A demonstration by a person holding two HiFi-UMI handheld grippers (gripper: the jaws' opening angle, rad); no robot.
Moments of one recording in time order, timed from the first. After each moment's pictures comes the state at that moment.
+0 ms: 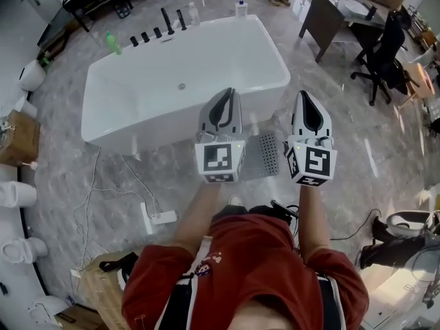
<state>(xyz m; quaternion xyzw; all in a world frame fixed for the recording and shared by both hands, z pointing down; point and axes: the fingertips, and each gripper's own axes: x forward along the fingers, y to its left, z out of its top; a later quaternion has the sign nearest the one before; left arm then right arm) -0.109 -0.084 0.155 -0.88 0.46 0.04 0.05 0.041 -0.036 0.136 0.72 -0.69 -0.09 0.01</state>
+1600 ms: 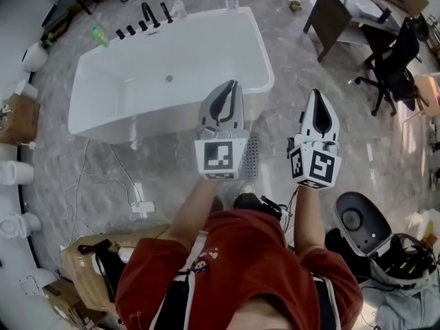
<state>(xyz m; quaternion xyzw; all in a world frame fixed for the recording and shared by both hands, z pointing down) 0.097 -0.158 0.164 -0.87 0.49 0.03 0.06 0.267 -0.113 0.149 0.72 -0.68 -0.08 -0.05</state>
